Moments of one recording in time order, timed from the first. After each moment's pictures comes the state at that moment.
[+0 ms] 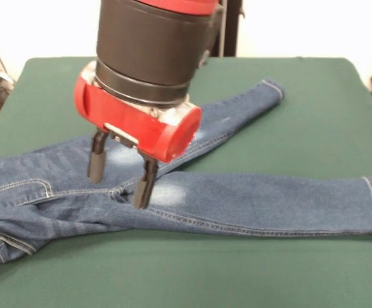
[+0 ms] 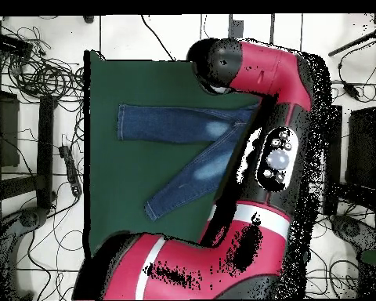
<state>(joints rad) -0.08 -0.19 -0.37 0.67 0.15 0.92 2.10</state>
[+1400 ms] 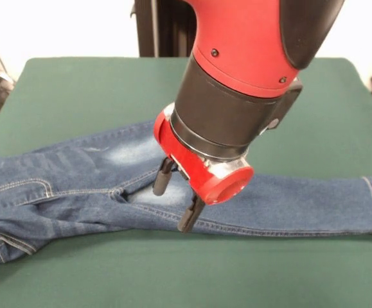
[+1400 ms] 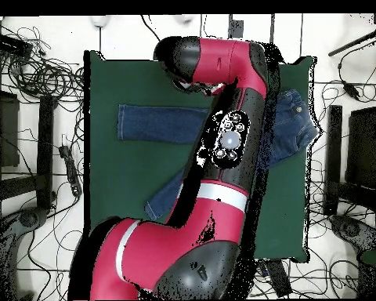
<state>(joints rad) -0.02 -0.01 -0.52 0.48 0.21 1.10 2.60</state>
